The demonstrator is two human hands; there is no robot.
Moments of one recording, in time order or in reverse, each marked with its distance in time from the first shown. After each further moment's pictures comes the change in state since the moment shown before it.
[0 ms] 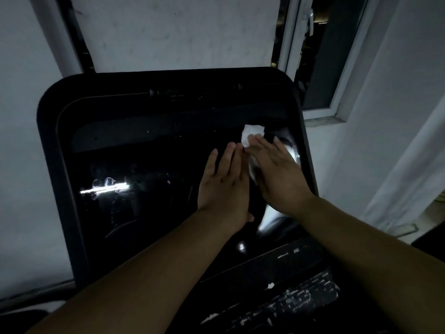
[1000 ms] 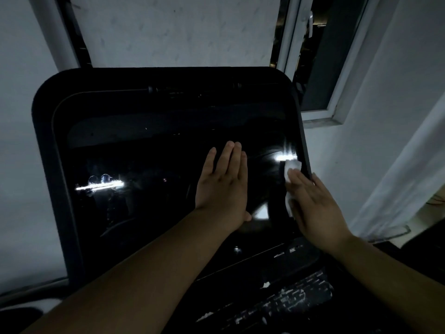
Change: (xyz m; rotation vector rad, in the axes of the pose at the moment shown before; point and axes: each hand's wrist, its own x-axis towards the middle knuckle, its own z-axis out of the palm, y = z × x) left_hand 0.000 0.000 0.001 -0.013 0.003 -0.004; right_hand -0.102 0.037 -0.014 -0.066 -0.136 0.114
